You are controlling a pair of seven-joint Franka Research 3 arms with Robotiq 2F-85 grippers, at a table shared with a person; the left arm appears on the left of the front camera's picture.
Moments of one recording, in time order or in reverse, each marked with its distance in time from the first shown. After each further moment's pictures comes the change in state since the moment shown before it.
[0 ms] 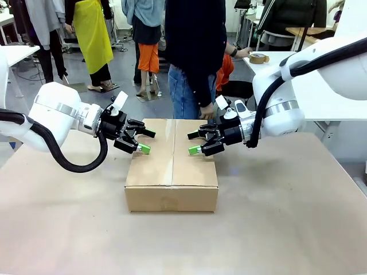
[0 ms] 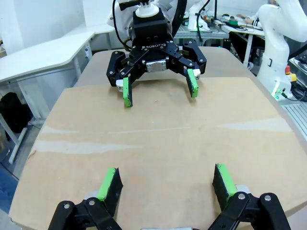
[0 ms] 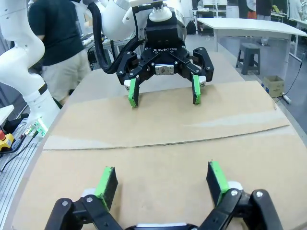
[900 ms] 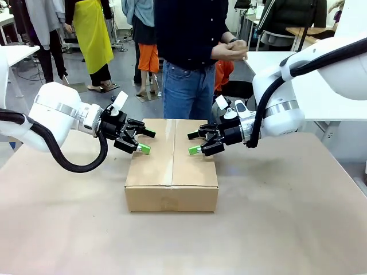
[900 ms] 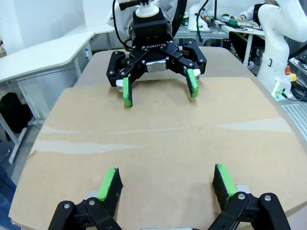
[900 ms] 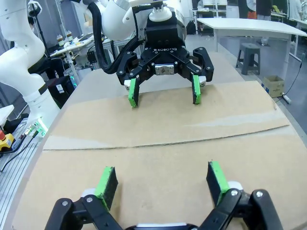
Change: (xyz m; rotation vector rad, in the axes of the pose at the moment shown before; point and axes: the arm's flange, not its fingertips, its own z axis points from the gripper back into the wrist) left arm 0.000 0.000 0.000 0.000 0.000 0.000; right arm 0.000 0.000 0.000 0.000 0.000 0.000
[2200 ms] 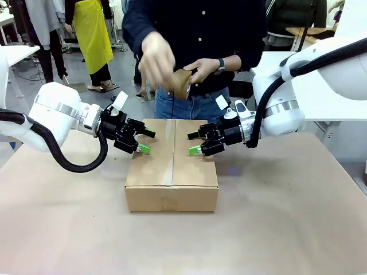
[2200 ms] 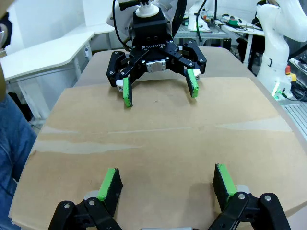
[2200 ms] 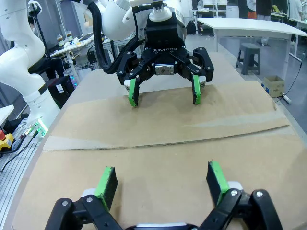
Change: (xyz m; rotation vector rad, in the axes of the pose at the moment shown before) left arm 0.000 0.000 0.000 0.000 0.000 0.000; right arm 0.000 0.000 0.000 0.000 0.000 0.000
